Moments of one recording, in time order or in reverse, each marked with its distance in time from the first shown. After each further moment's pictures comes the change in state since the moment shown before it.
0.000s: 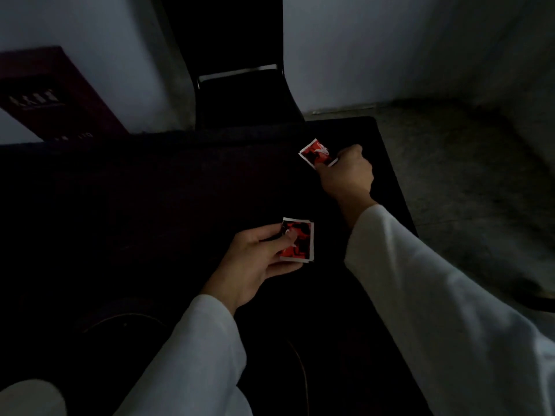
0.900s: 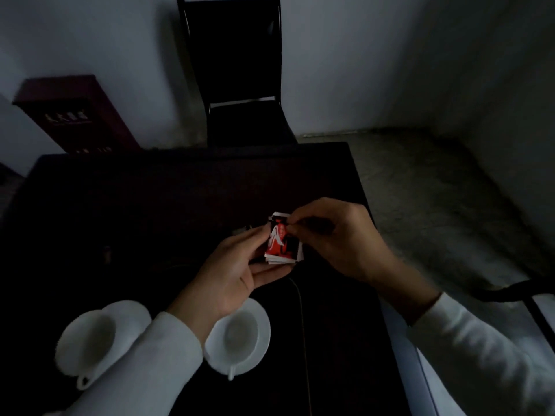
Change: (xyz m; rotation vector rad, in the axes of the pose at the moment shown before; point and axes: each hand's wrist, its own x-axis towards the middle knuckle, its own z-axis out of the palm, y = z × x) left_hand -0.193 0.033 0.011 -0.154 -0.050 0.030; right_hand -0.228 -0.010 -0.150 0.122 -0.268 -0.922
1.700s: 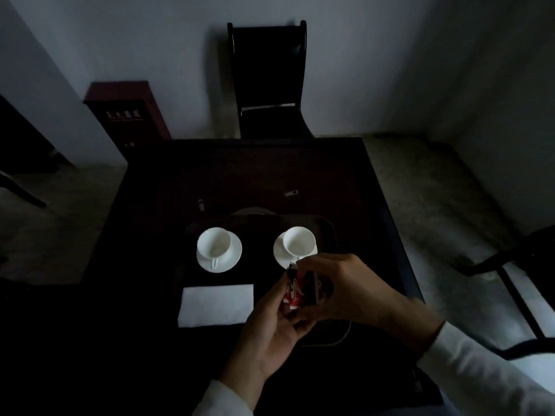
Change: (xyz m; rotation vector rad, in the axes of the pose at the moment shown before) left_hand -0.276 -0.101 -0.078 -0.343 -0.033 -0.107; right_hand -0.161 -0.253 0.042 -0.114 -0.437 -0.001
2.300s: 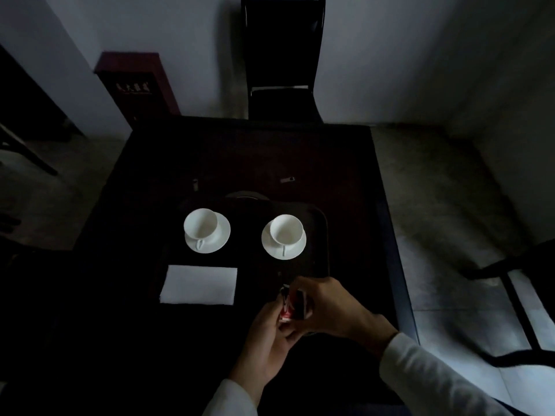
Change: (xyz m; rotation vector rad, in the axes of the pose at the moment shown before) left_hand 0.043 -0.091 -0.020 -0.073 0.231 0.003; right_hand -0.033 0.072 0.057 0.004 -0.166 0.091
